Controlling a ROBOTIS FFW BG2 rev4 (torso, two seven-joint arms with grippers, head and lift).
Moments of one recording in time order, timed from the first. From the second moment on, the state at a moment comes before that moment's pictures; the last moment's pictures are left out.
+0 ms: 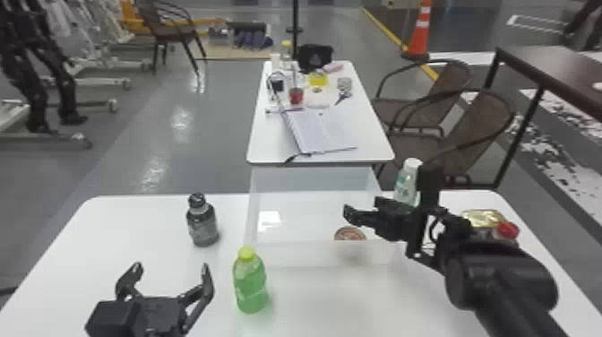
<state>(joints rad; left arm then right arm) 0.36 0.00 0.01 -1.79 -0.06 -0.22 0.03 -0.49 -0.11 0.14 -0.99 -0.29 0.24 0.64</state>
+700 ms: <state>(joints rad) 0.37 0.00 0.02 -1.79 -0.06 -0.24 0.03 -0.11 -0.12 0.09 -1.63 -0.28 0.22 0.30</state>
